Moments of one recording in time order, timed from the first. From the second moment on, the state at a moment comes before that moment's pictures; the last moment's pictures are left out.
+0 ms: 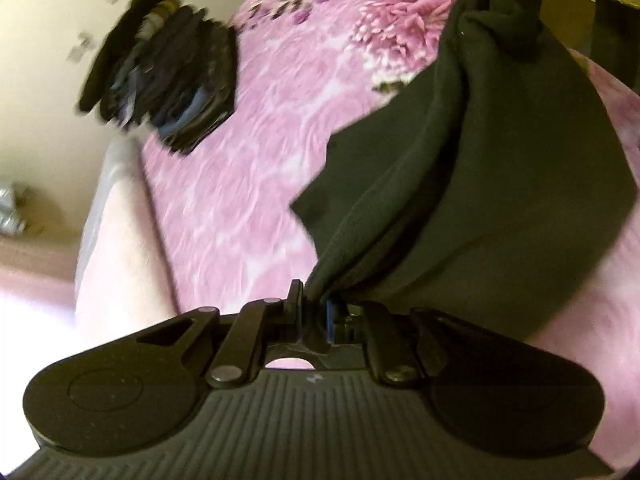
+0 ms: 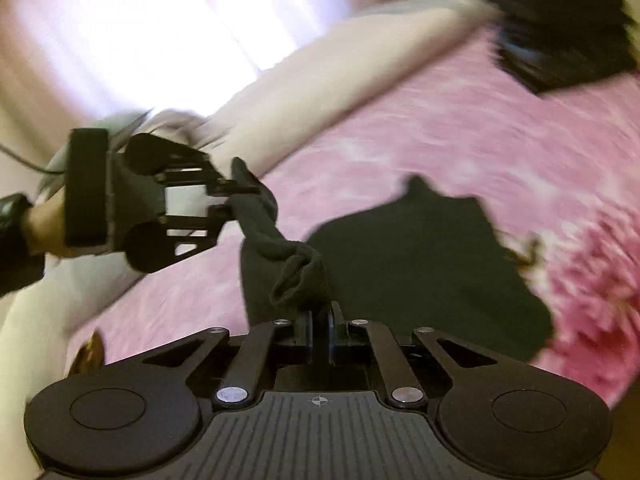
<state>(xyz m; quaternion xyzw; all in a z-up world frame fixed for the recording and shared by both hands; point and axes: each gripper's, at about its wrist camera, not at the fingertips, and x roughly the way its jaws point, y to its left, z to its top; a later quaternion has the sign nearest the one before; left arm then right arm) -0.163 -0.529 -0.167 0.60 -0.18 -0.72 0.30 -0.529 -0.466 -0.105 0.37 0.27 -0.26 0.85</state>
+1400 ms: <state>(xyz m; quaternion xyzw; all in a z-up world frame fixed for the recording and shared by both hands) -0.217 -0.661 -0.274 0.57 0.17 -0.73 0.35 -0.583 -0.573 -0.227 0.47 0.37 -0.33 0.73</state>
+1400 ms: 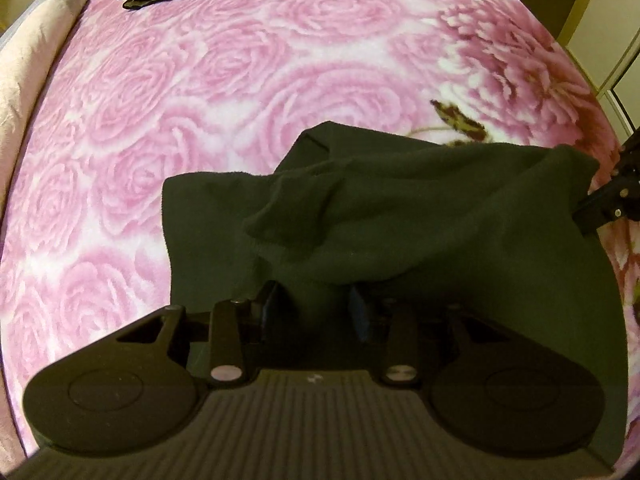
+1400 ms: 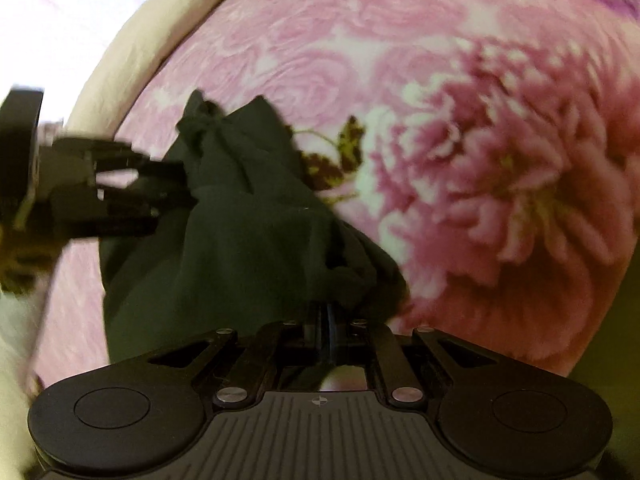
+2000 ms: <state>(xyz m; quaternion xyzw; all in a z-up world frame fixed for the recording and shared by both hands) -0.198 -0.573 -0.240 0.54 0.20 -0.73 0.36 -0.556 -0.546 -0.221 0.31 0.45 -0.29 0.79</state>
